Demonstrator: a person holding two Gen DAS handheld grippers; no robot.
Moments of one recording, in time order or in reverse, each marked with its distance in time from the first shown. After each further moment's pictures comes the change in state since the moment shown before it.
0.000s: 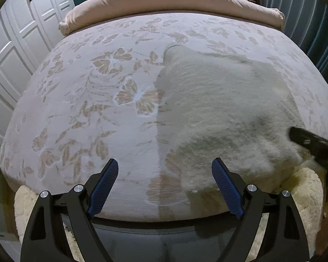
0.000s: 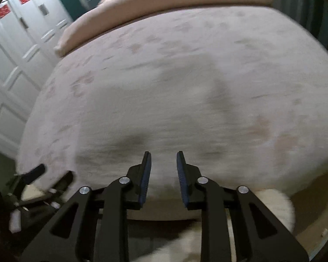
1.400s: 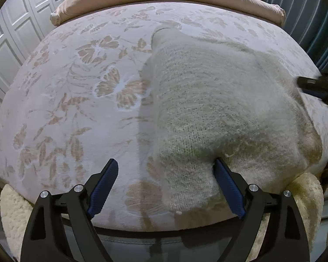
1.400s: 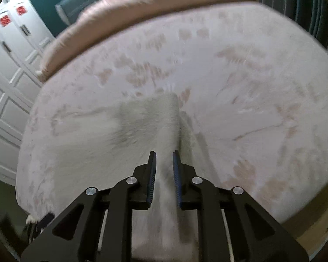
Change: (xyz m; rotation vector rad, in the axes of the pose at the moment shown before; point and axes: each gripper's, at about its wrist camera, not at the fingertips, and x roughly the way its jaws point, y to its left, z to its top) left arm 0.040 -0.013 0.005 -0.018 0.045 -0.040; right arm 0.020 -0.041 0.075 0.084 -0.043 0.018
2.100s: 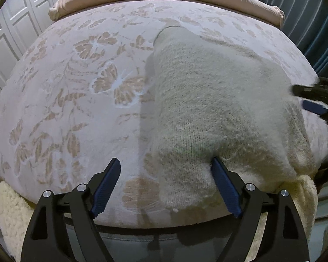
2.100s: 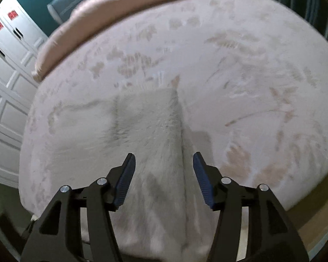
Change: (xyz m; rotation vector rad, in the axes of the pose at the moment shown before) left arm -0.003 0.003 -0.001 -0.025 0.018 -0.040; right arm 0.042 -0.020 0.007 0.072 0.133 0.000
